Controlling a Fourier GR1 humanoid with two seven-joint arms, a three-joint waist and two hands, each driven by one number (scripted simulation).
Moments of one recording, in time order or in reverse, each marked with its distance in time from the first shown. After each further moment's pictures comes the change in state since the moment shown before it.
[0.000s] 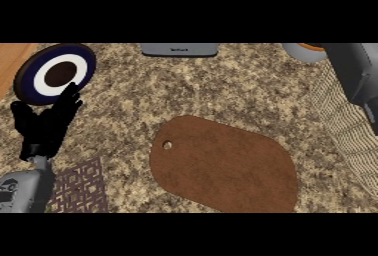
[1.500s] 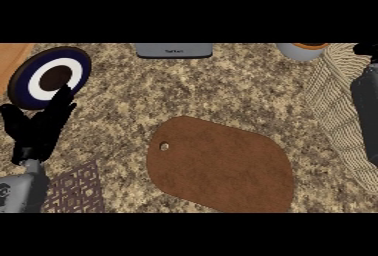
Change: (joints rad) left arm 0.022 0.008 0.030 -0.018 0.010 -0.013 0.013; right arm 0.566 -0.041 -0.217 -0.458 -0.027 -0.135 -0.102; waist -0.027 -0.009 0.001
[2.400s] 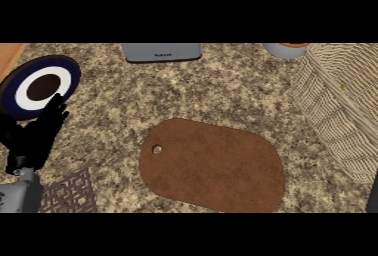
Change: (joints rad) left arm 0.048 0.006 0.033 0.029 -0.001 0.004 -0.039; right arm 0.364 0.211 -0.197 -0.821 -0.010 -0.054 -0.009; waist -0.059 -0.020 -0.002
